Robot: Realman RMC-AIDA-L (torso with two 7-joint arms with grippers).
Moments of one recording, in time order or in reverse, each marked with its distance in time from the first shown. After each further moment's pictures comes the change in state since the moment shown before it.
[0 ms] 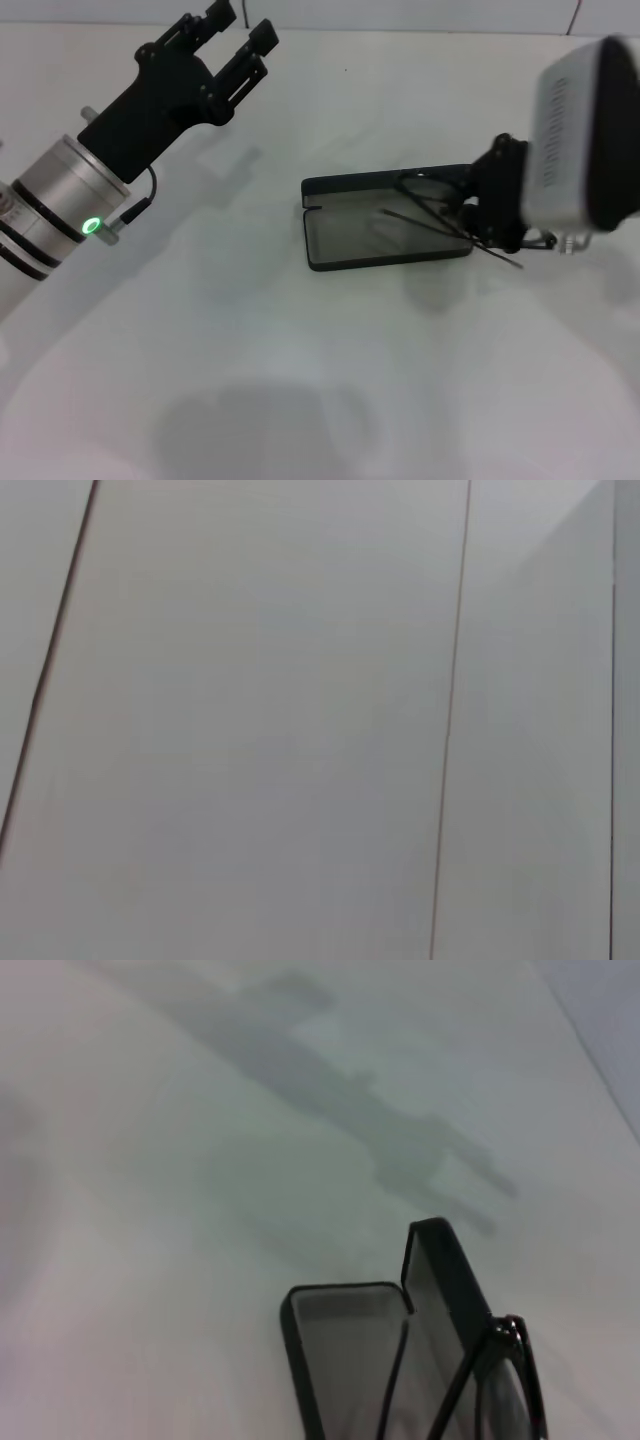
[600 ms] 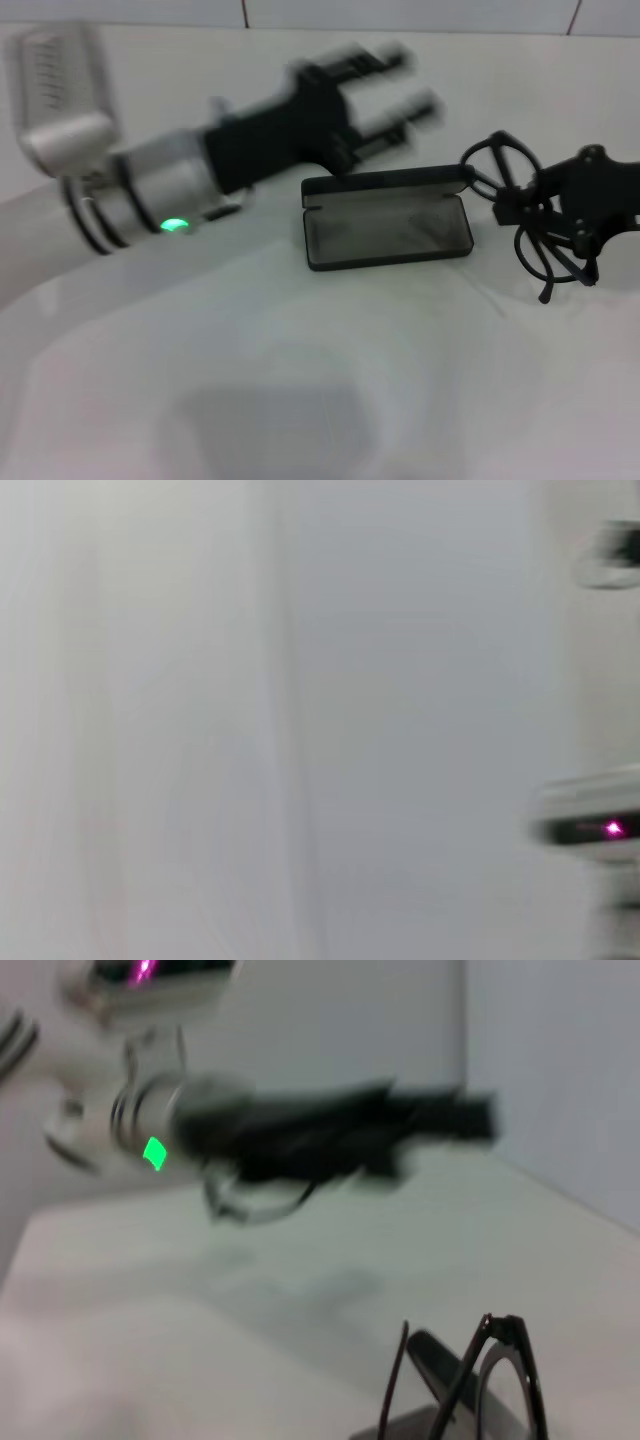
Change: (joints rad) left arm -0.162 0.007 -0.007 0.028 0.356 0.056 0.027; right arm 0.078 -0.001 0.667 0.551 0.463 -0.414 -0.400
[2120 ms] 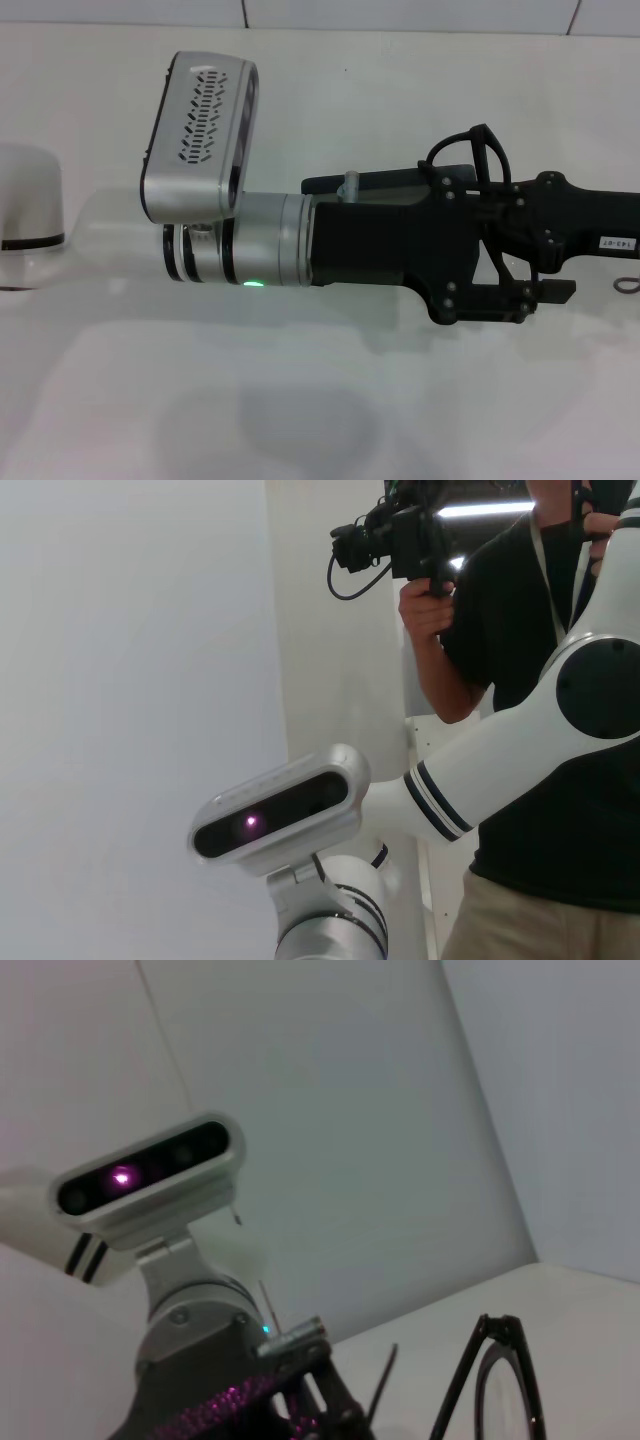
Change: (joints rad) left arm -0.109 -0.005 0.017 0.127 0.335 0.003 0.013; right arm 0.105 -0.015 0.106 0.508 0.180 -0.072 -0.175
